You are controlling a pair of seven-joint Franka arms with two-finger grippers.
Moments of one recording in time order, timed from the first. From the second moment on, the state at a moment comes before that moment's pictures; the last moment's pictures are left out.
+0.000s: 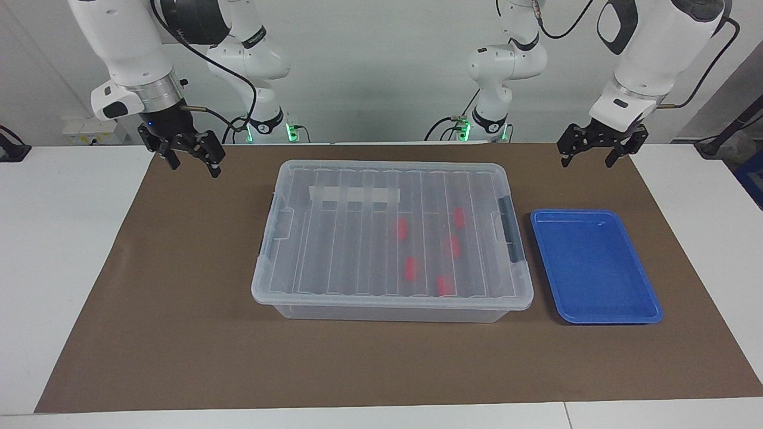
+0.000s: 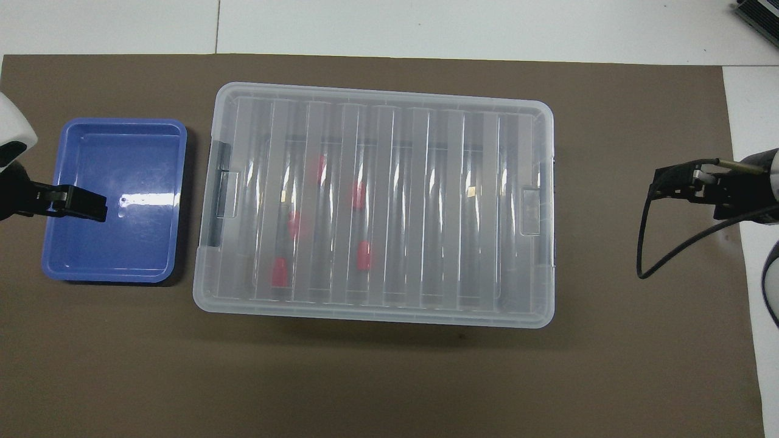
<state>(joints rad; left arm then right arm) 0.04 -0.05 -0.12 -1.67 0.04 1.60 0.06 -0.03 -0.08 0.04 -1.71 0.01 1.70 0.31</state>
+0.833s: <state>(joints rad) 0.04 -0.07 -0.12 -1.65 0.03 1.62 0.06 -0.03 -0.01 0.05 -1.57 -0.03 1.51 0.31</state>
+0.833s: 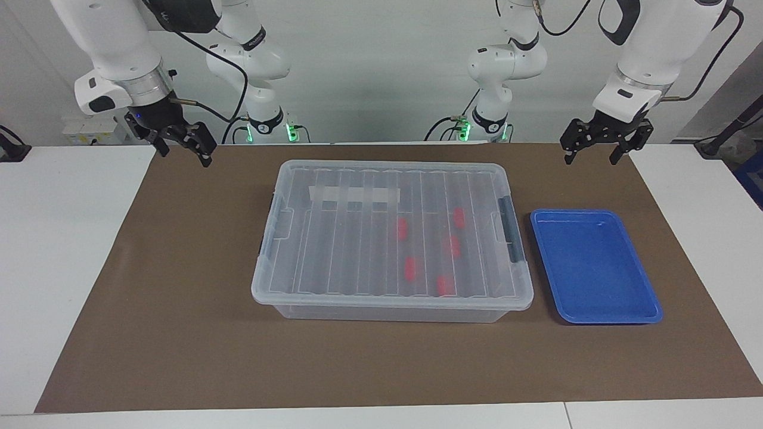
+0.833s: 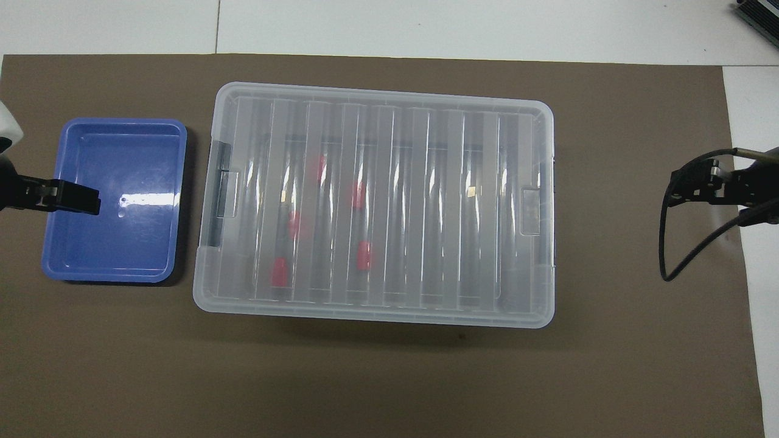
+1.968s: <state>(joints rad) 0.04 -0.07 -0.12 -1.65 -0.01 1.68 0.06 -0.04 -0.01 0.05 -1.57 -0.03 1.51 0.31</state>
